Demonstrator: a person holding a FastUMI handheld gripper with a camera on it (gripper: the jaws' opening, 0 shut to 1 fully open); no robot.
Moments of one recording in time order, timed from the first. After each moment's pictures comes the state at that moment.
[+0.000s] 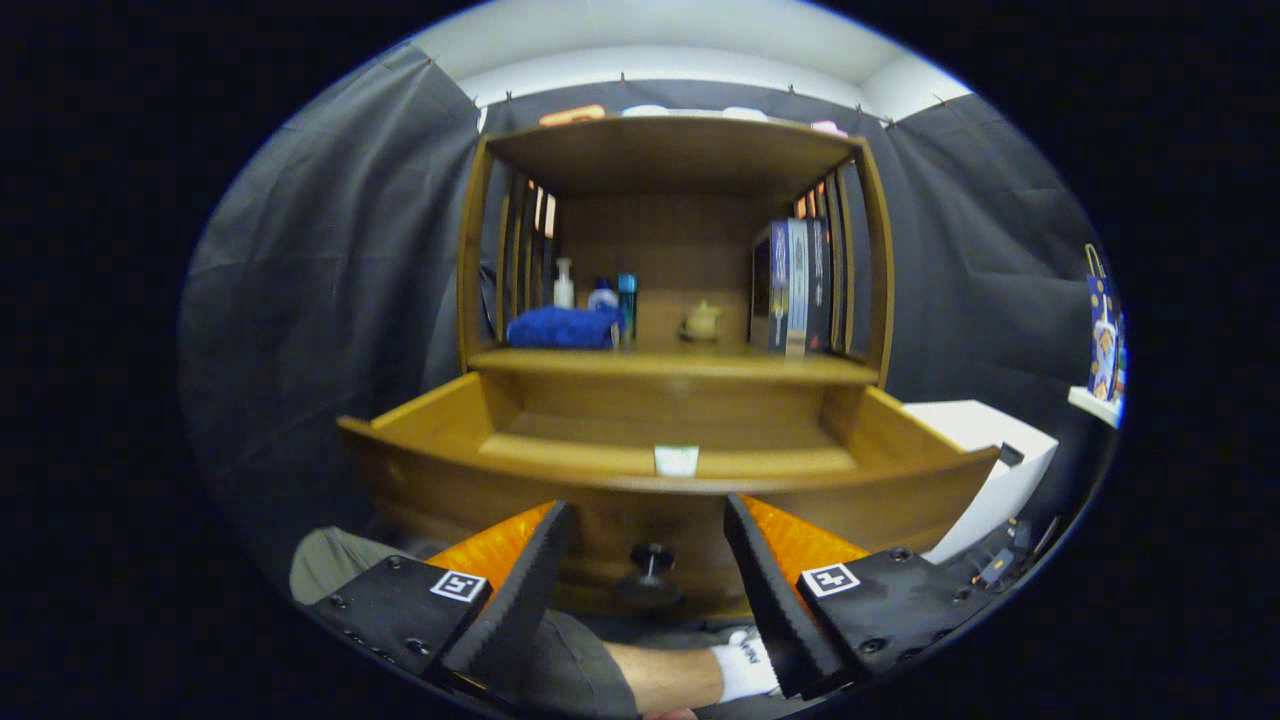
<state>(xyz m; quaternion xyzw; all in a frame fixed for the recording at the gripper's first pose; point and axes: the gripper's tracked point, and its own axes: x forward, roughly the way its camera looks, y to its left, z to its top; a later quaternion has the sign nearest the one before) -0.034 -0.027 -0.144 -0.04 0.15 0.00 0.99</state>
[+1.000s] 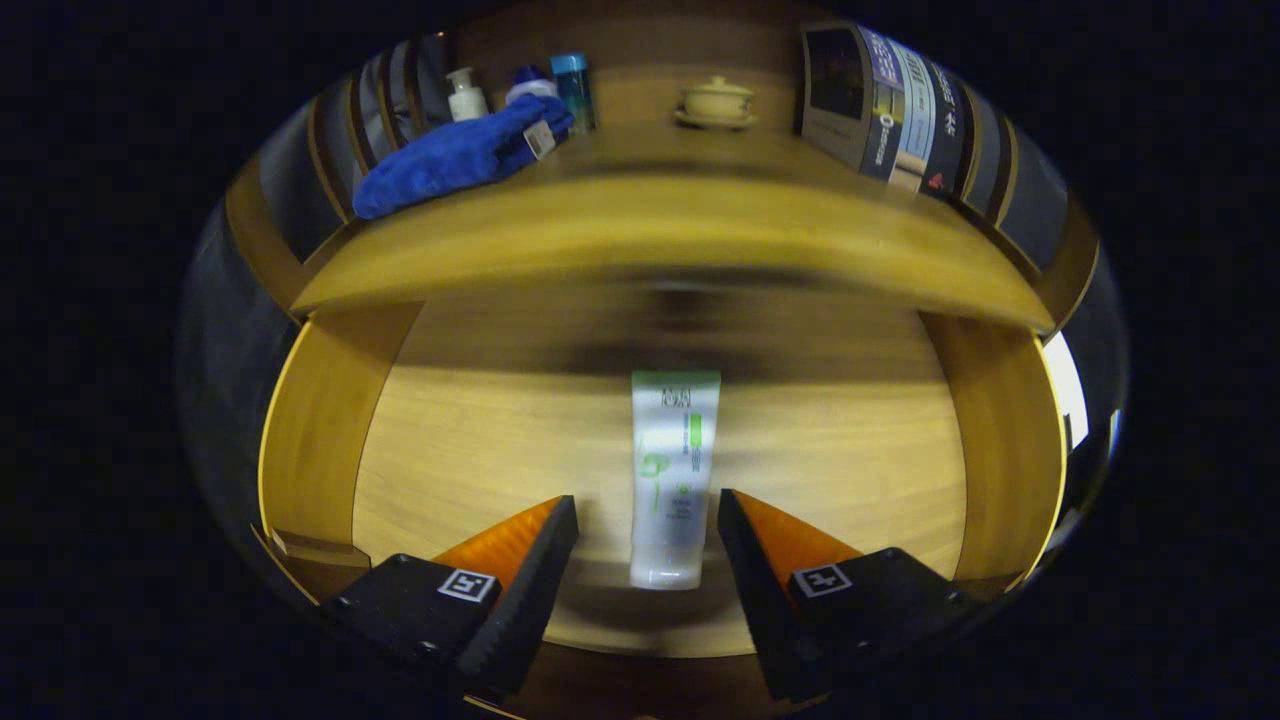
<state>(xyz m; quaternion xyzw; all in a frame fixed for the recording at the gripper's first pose) 0.085 -0.056 -0.296 0.02 0.57 -0.03 0.82</state>
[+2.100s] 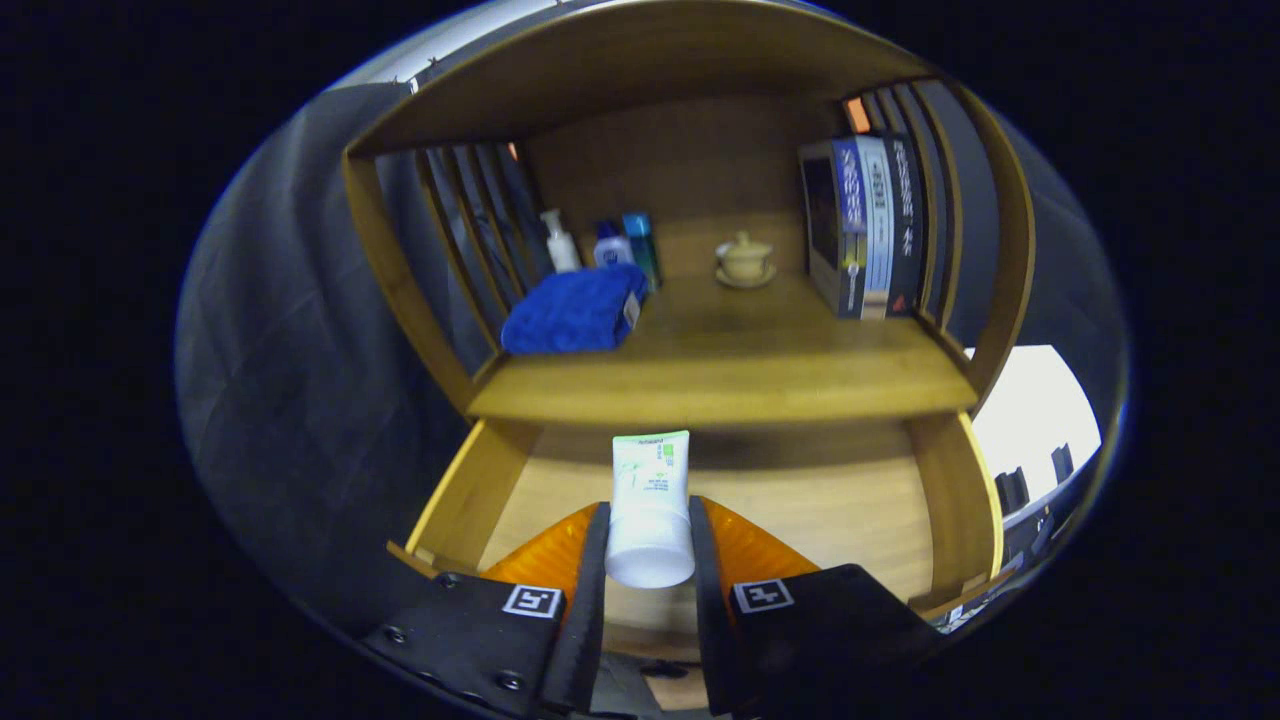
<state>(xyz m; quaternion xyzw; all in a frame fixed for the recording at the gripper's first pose) 0.106 -0.053 -0.124 0.07 0.36 0.03 0.93</state>
